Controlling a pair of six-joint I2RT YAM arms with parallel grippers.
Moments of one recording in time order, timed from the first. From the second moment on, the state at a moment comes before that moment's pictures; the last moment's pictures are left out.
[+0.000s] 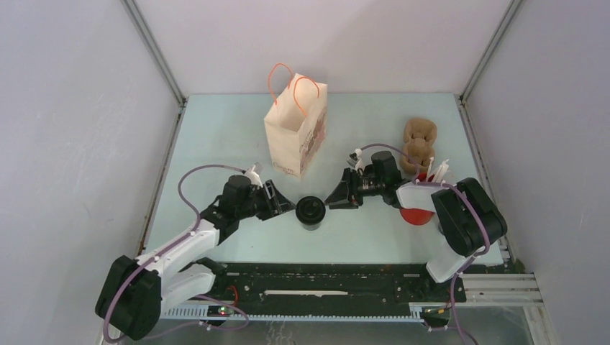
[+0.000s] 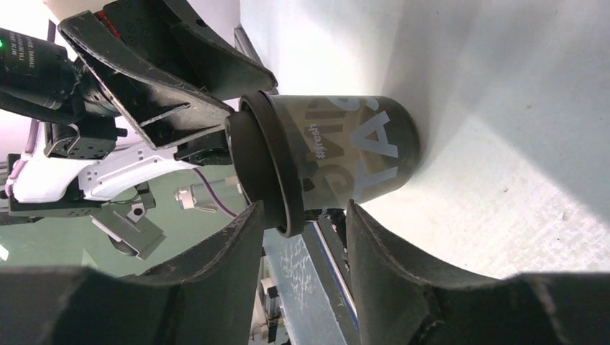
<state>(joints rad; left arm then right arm) -0.46 1.00 0.42 -0.01 0.34 -0.83 0.42 1.64 0.68 0.32 -0.98 0.86</state>
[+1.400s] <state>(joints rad) -0.58 1.11 0.20 0.55 0.14 -0.97 0.45 1.65 0.71 0.23 -0.85 0.78</state>
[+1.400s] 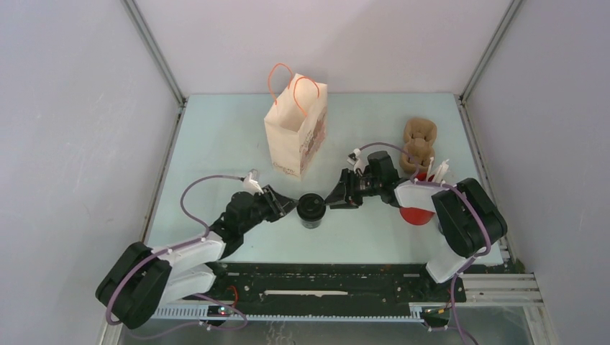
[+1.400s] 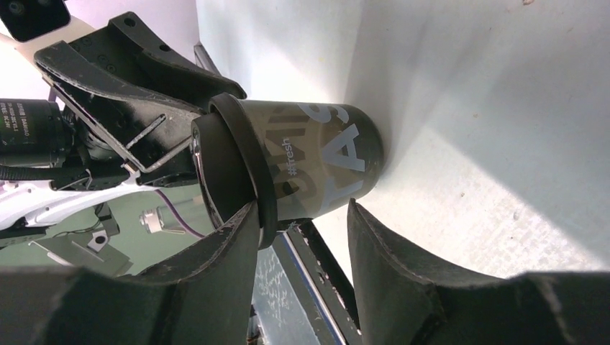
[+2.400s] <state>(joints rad) -0.59 0.88 0.36 -0.02 0.16 -0.87 0.45 1.54 0.71 0.07 -0.84 0.71</state>
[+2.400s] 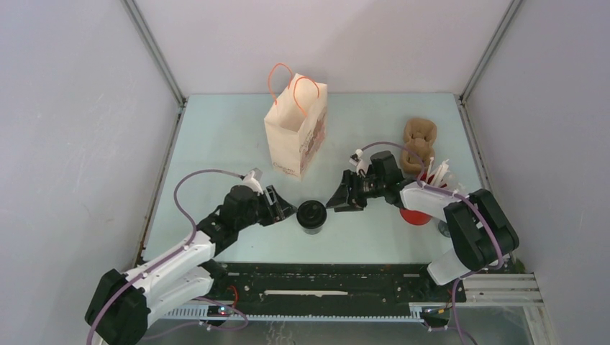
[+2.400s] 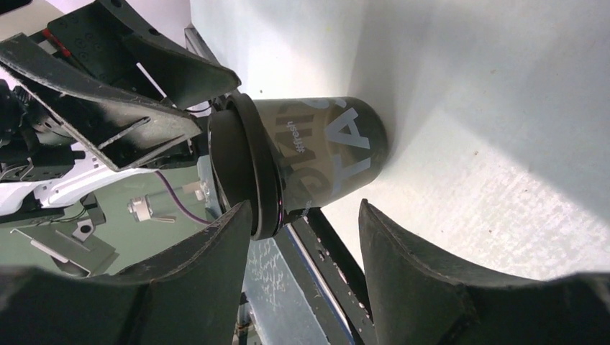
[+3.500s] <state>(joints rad) -0.59 0.91 0.30 0.09 0.20 -0.89 0.52 1.55 0.61 0.30 -0.91 0.88</state>
